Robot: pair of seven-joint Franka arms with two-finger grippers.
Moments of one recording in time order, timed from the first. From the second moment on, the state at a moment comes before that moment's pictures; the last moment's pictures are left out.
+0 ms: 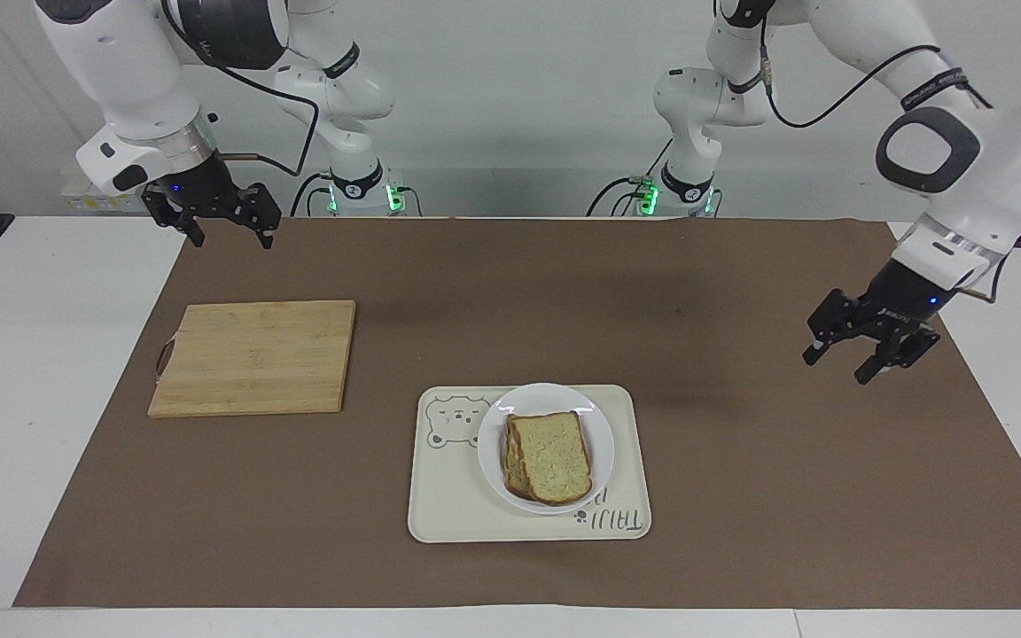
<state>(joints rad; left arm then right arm) -0.22 0.20 0.28 -1.53 -0.39 1.92 0.41 -0.07 0.03 0.06 -1.55 -0.04 1.50 0.01</state>
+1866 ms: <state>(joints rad) 0.02 -0.04 -0.02 -1.49 -0.02 1.46 0.23 -0.07 0.03 0.06 -1.55 -0.04 1.50 0.01</state>
